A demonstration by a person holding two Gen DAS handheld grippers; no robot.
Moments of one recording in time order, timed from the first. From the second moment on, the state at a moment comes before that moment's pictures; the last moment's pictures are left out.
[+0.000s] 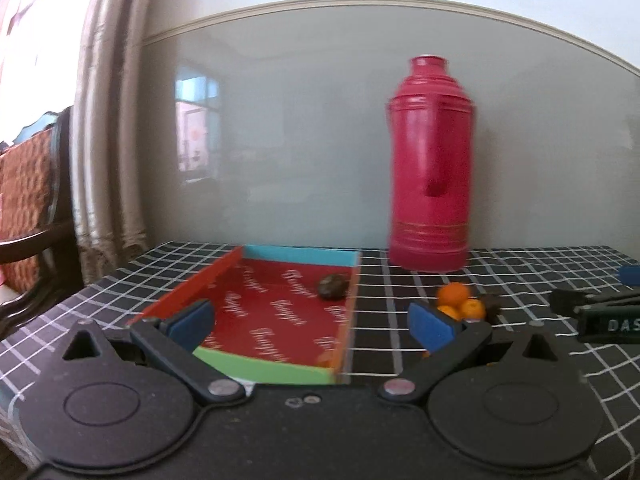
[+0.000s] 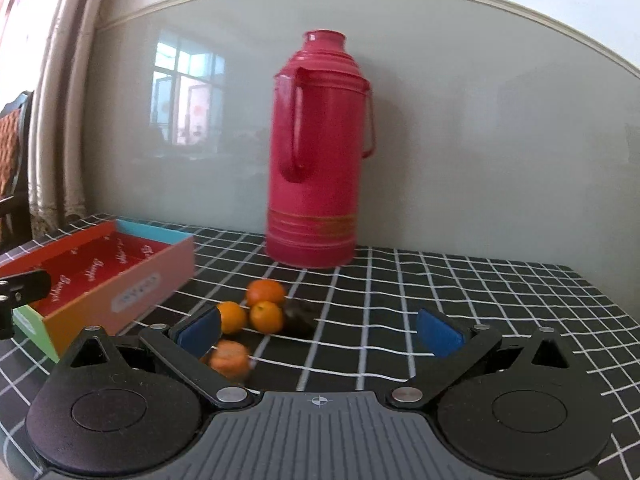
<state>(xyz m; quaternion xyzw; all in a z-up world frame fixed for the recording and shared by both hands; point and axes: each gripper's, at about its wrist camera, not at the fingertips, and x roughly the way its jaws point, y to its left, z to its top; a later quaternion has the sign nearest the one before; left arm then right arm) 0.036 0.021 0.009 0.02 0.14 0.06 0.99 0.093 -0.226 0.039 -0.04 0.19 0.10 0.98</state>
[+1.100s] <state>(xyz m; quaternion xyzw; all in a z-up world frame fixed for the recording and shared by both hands) 0.114 -0.054 -0.036 0.03 0.26 0.00 0.97 0.093 -0.322 0.030 -0.03 0.22 0.02 0.98</state>
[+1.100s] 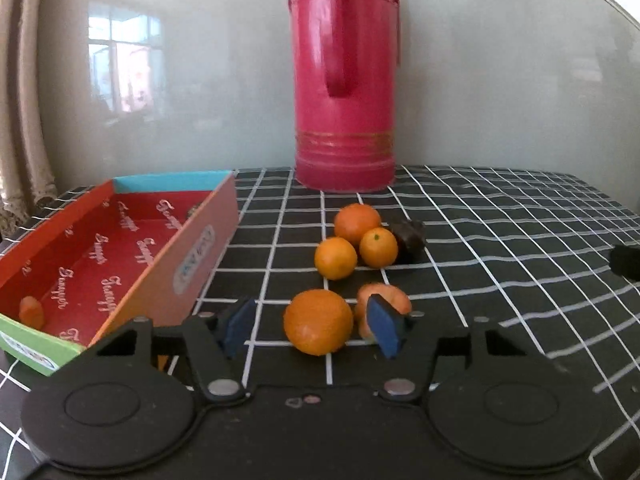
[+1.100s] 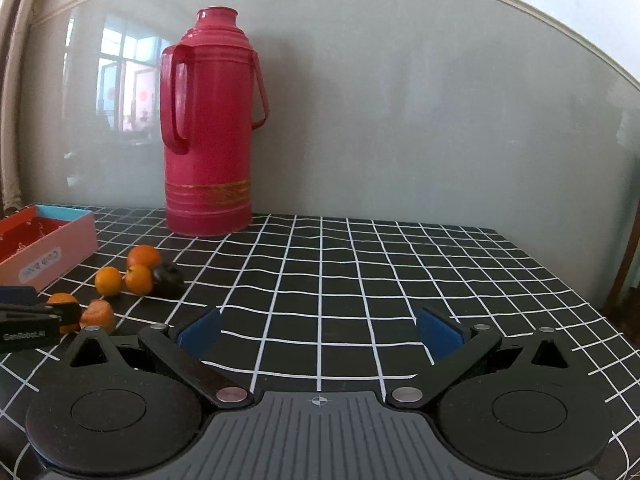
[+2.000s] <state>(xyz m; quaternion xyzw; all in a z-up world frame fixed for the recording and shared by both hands) 0.090 -0.030 -0.014 0.04 0.21 0.00 0.98 0.095 -0.303 0.026 -0.04 0.23 0.03 0.97</state>
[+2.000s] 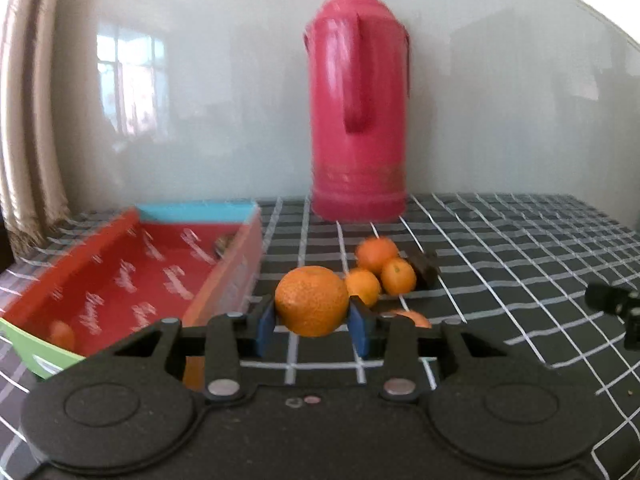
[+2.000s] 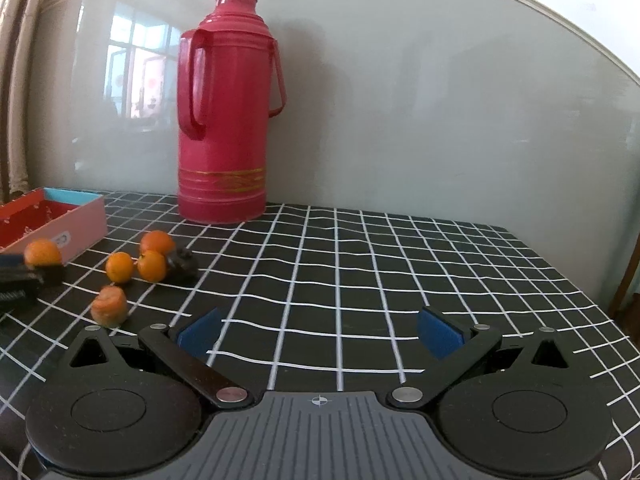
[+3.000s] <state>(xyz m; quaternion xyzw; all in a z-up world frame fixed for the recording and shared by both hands) 0.064 0.081 0.004 0.01 0.15 0.15 0.98 0.099 -0.213 0.020 -0.08 0.23 0.10 0.96</state>
